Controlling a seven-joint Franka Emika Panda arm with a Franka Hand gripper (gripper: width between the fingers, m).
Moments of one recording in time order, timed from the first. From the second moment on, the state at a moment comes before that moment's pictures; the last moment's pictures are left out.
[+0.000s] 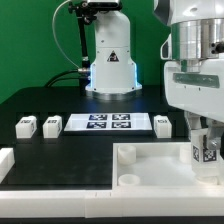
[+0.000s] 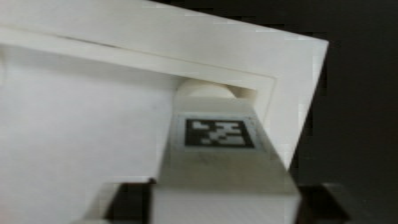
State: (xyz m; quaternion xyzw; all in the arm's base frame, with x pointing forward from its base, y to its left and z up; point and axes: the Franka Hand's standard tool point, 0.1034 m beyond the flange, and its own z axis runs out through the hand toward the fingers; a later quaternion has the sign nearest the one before) arm 0.629 0.113 0.081 -0.81 0.58 -0.06 0.05
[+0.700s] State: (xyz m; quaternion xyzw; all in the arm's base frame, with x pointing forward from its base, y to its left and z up) arm 0.627 0.131 0.078 -0.99 0.09 -0.10 -0.01
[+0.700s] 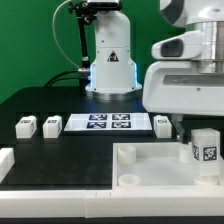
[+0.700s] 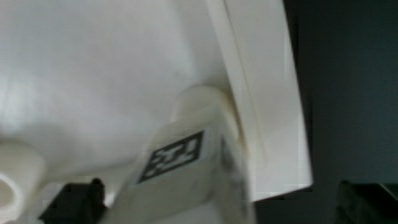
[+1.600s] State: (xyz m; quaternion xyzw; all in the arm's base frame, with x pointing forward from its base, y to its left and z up) arm 0.634 0.120 0.074 -0.88 0.47 -0.08 0.06
